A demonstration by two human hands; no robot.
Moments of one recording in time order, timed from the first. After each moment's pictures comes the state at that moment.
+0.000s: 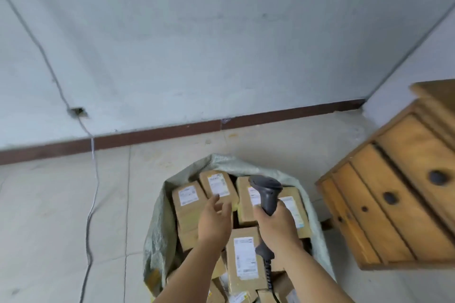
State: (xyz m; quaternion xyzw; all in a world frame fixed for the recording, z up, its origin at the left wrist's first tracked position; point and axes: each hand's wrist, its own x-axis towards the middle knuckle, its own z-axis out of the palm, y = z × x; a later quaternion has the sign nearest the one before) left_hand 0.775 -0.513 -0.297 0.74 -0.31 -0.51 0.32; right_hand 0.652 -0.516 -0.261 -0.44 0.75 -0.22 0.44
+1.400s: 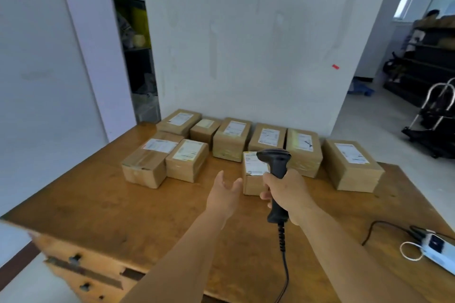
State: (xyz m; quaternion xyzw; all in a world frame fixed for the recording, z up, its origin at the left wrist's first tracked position) left_hand 0.081 -0.324 0.034 0.35 -0.70 -0.60 0.13; right_hand 0.024 -0.202 0.086 -0.08 0.81 -0.56 0.17
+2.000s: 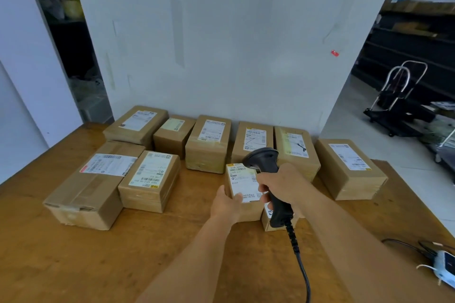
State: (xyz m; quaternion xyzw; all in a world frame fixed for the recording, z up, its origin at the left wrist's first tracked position) left_hand -0.079 -0.376 -0.033 0.37 -0.73 -0.58 0.00; right_hand -0.099 -0.262 0.092 -0.03 0.84 -0.48 0.24
